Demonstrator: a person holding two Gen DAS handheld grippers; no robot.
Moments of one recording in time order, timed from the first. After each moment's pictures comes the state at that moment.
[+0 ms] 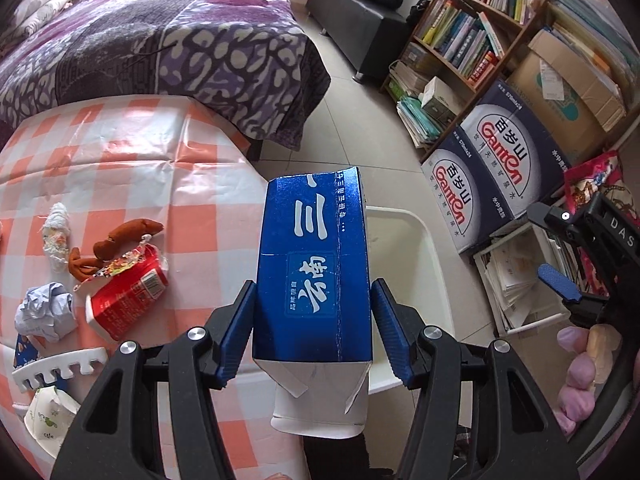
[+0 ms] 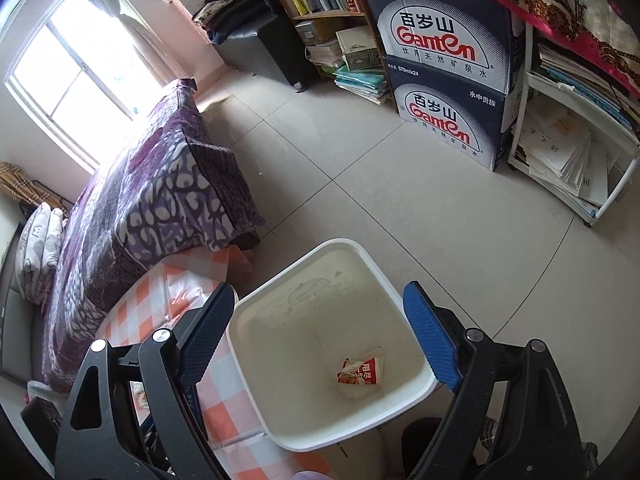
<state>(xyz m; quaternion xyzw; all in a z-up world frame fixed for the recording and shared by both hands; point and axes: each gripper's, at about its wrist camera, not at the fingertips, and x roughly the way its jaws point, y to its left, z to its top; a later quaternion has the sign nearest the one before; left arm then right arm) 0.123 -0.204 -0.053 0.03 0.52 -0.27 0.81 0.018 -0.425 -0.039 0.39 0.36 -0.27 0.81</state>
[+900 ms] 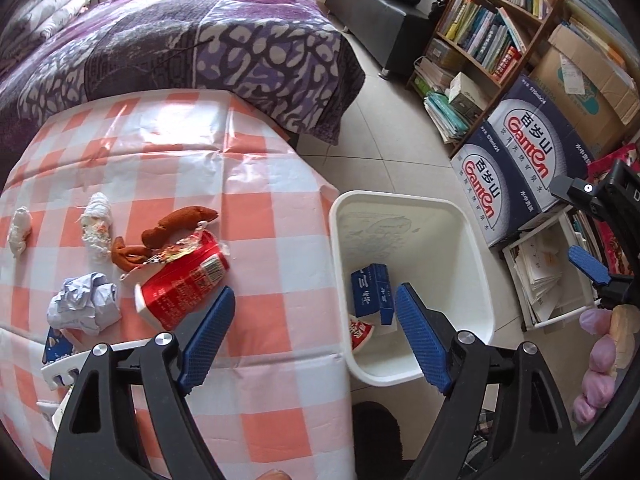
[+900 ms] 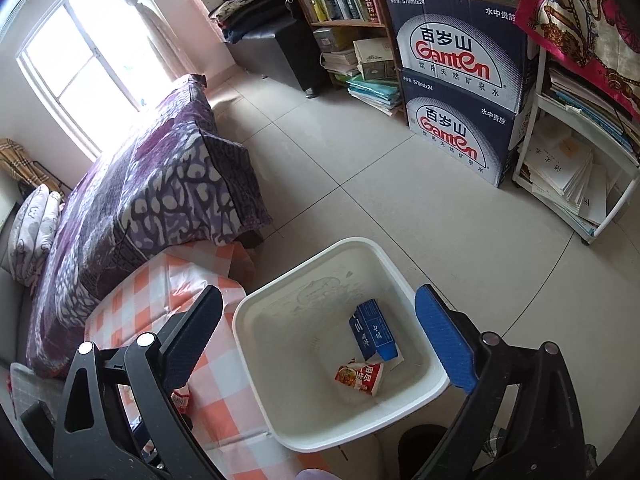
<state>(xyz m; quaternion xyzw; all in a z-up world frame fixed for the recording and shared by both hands) 0.130 -0.152 -0.056 0.05 0.52 -0.22 0.83 0.039 -0.383 -0.034 0.34 0.37 -0.26 0.82</state>
